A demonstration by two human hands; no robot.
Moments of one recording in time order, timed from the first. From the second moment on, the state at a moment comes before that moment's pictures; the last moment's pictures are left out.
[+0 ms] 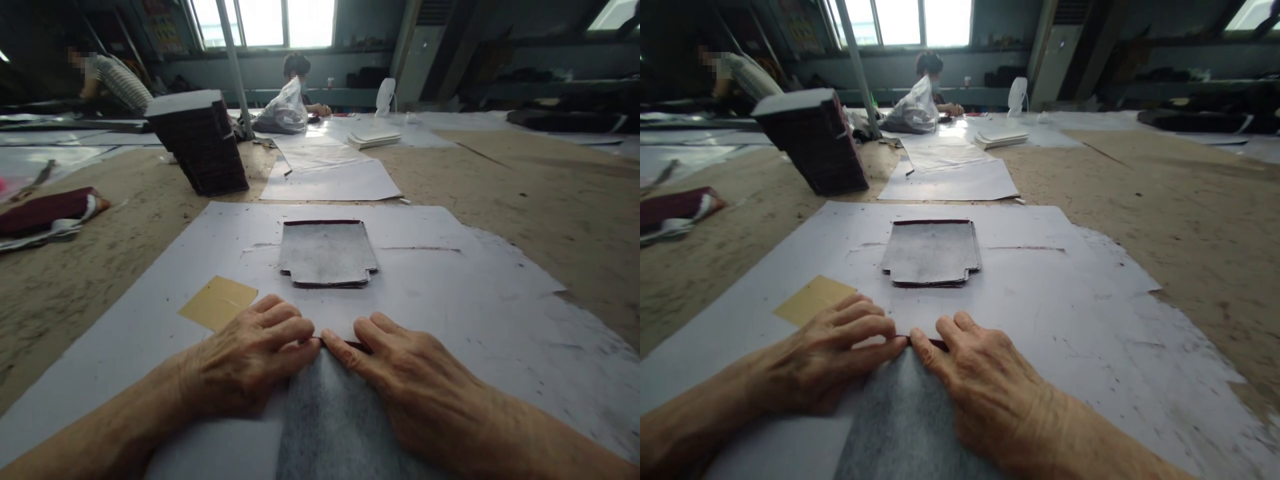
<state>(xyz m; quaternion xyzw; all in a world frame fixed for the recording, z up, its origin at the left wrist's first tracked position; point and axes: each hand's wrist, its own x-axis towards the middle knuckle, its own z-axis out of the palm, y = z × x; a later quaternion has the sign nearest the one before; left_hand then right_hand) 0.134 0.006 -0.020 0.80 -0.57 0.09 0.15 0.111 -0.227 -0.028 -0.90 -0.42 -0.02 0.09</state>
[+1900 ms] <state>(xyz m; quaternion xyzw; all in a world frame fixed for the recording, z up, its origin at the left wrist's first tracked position) 0.113 -0.003 0.020 0.86 -0.40 0.19 0.24 0.111 -0.275 0.022 -0.91 -0.24 0.01 0.33</state>
